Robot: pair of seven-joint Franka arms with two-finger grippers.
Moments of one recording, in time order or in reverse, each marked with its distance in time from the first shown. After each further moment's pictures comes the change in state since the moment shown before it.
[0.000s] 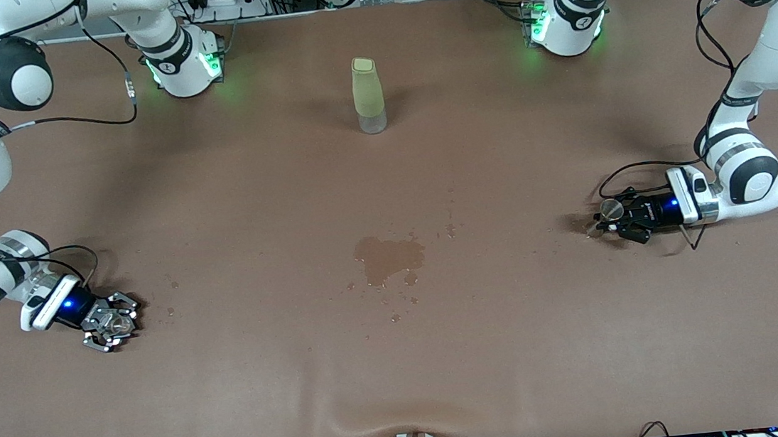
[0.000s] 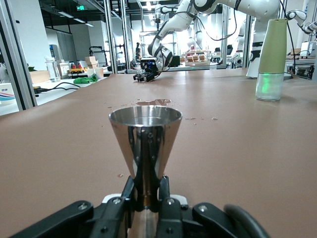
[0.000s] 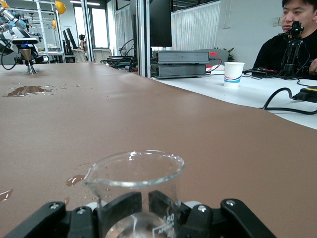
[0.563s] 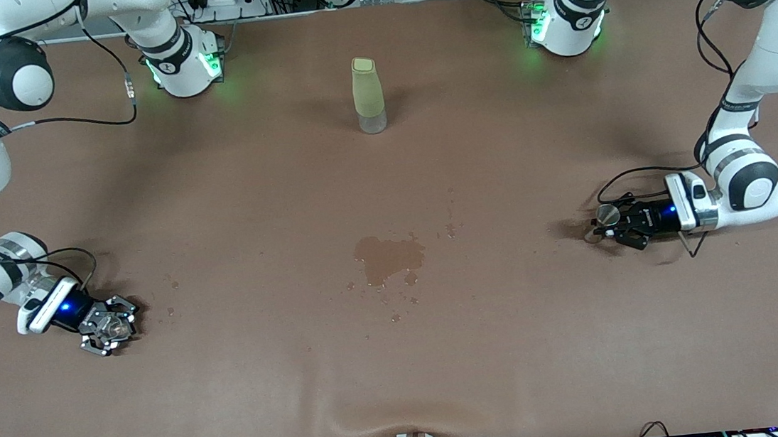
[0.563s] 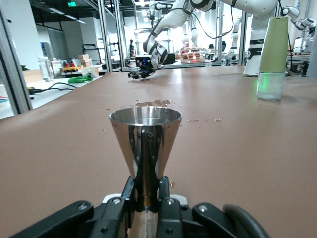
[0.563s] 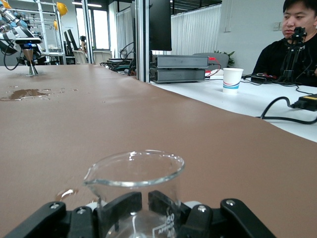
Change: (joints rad) left arm -0.060 0.000 -0.001 0.052 0.002 0.000 -0.049; right arm 0.017 0.000 0.003 0.033 0.008 -0.003 0.021
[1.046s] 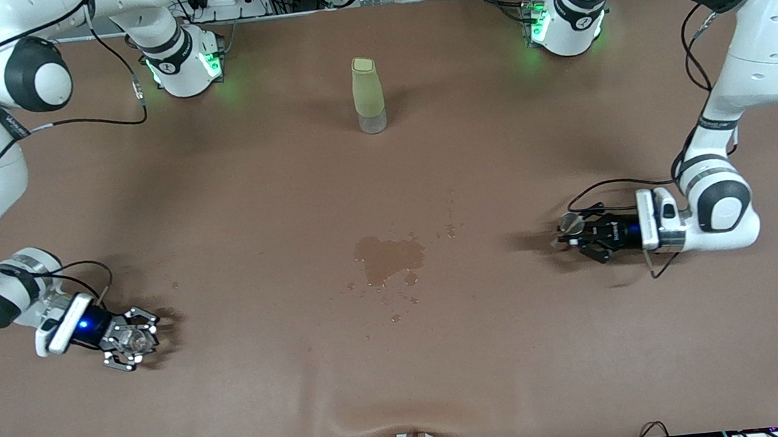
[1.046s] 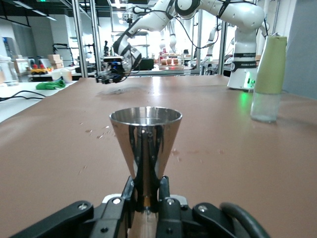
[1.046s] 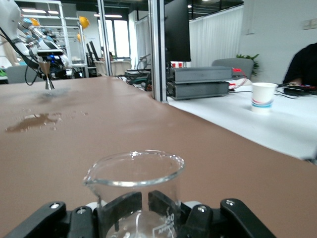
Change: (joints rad) left arm -0.144 0.000 -0.048 0.072 -0.024 0.001 -0.139; right arm 0.129 -0.005 0.024 0.091 0.004 0.001 0.153
